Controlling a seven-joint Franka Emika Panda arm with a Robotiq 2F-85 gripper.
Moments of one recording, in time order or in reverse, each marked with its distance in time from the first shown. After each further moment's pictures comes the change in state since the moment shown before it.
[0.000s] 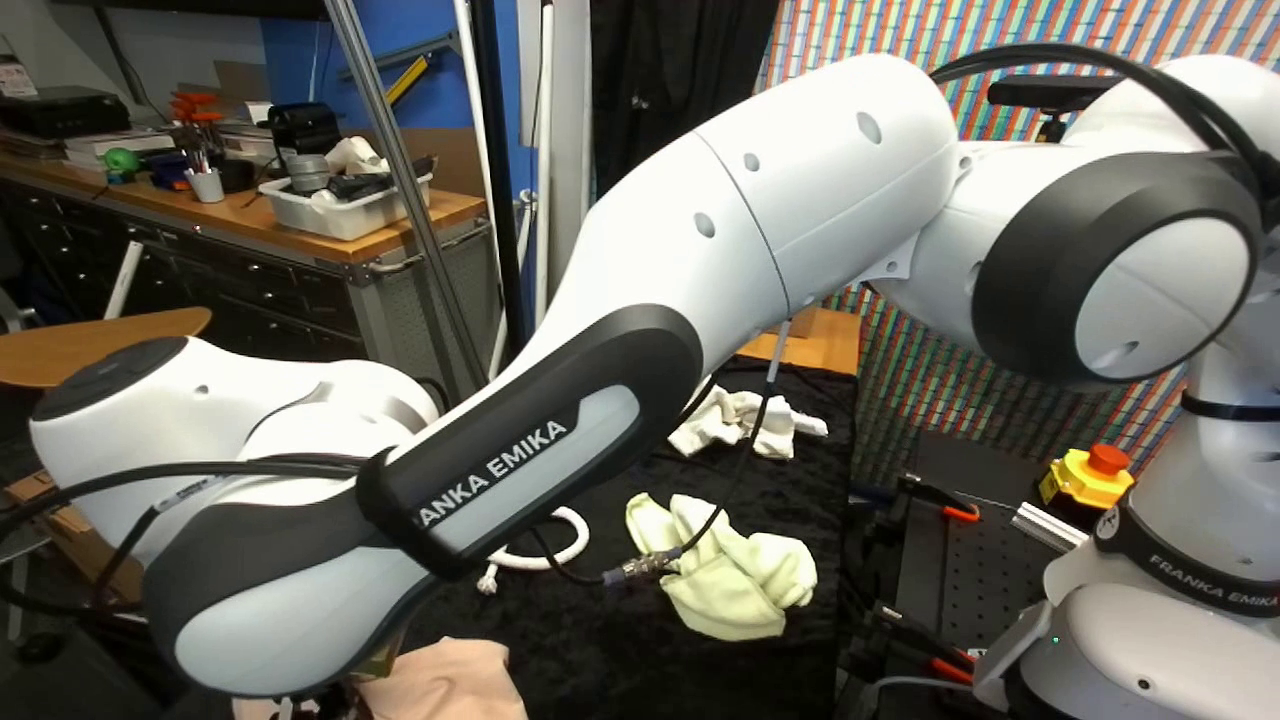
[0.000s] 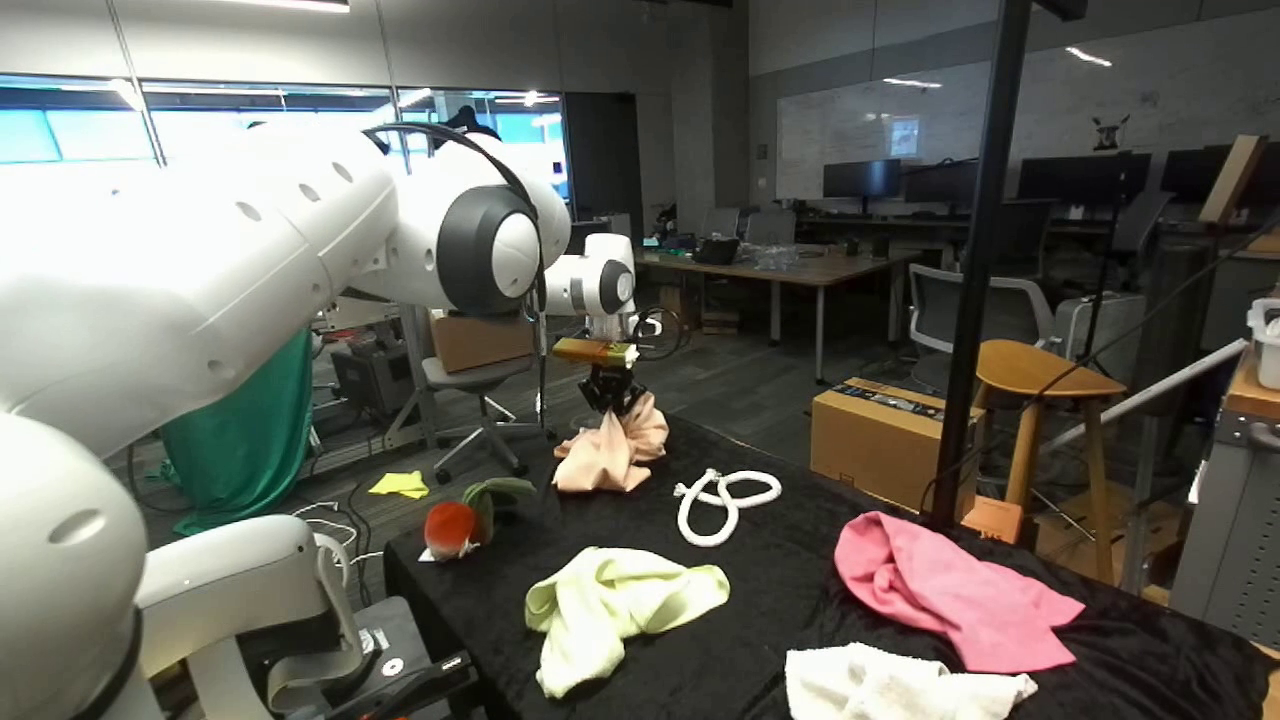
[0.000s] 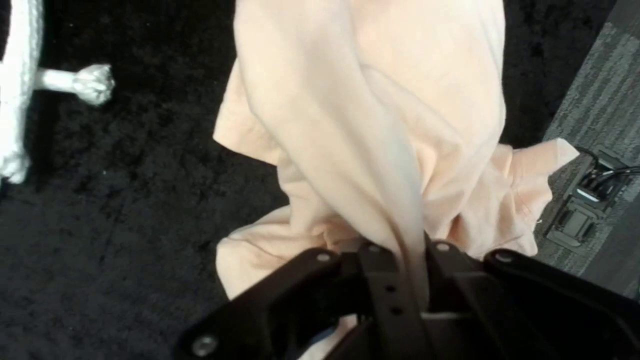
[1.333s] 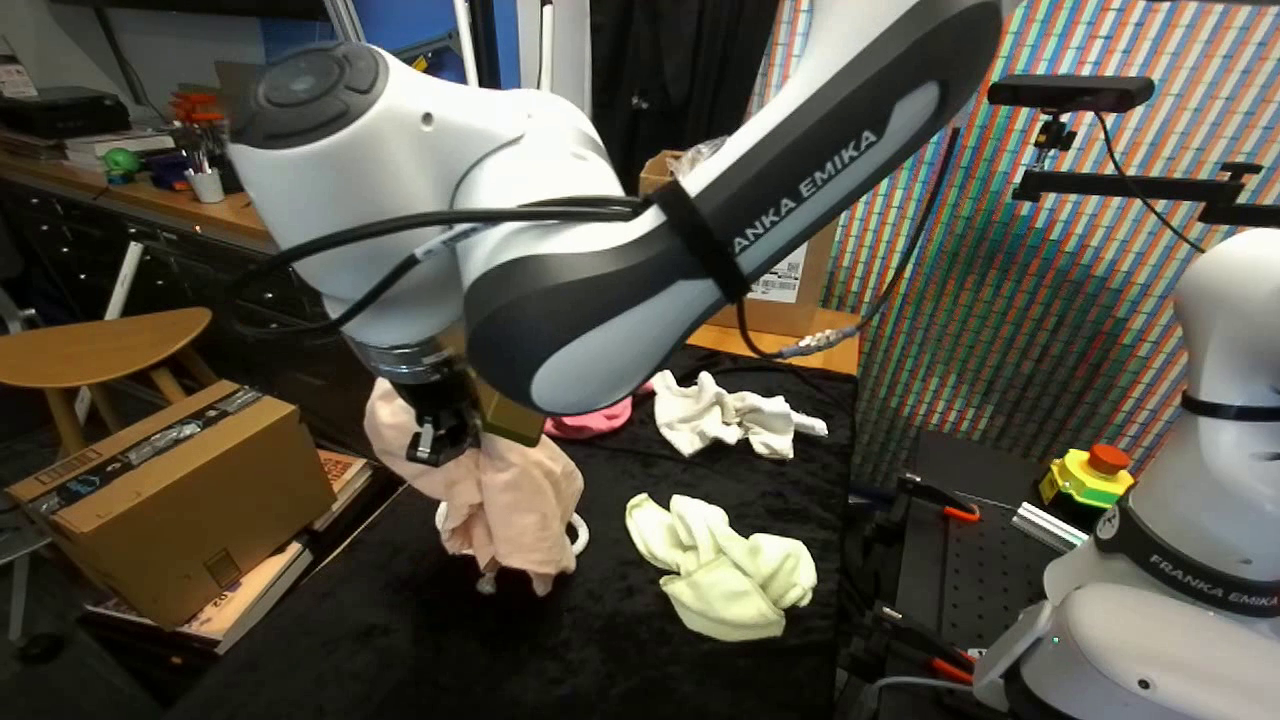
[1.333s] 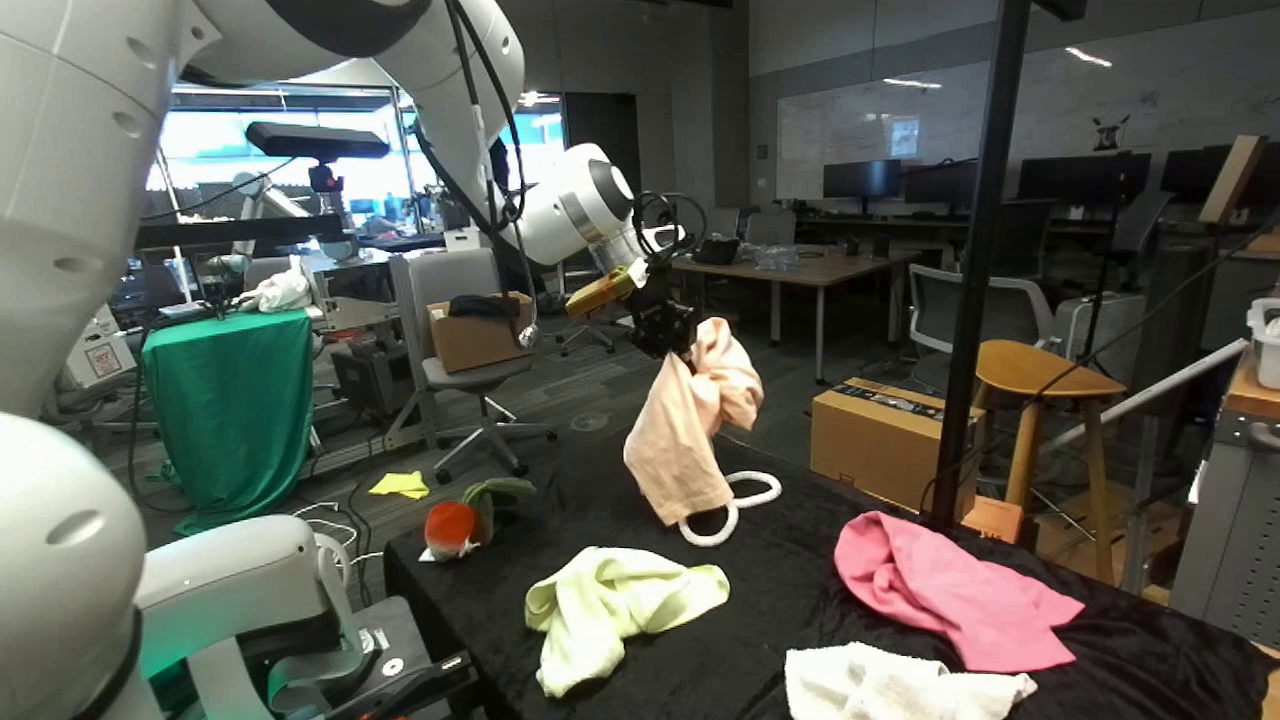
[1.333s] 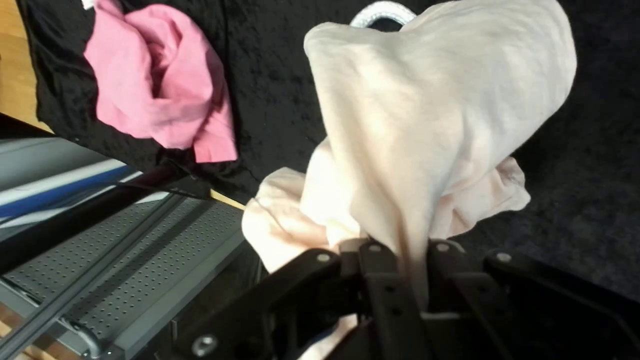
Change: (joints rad) arm -0.003 -0.626 -0.183 -0.729 -0.395 0.192 0.376
